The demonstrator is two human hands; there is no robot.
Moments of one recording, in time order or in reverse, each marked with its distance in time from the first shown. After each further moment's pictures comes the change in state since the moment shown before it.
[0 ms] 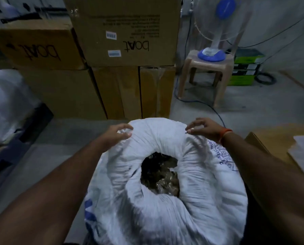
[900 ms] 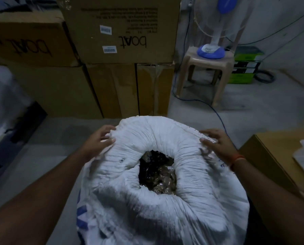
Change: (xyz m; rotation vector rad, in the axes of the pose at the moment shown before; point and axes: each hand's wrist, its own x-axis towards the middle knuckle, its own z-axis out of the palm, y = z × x) left_hand 0.012 -0.061 -0.020 -0.052 0.098 0.093; right_hand -0.025 0.073 0.016 -0.005 0.311 -0.026
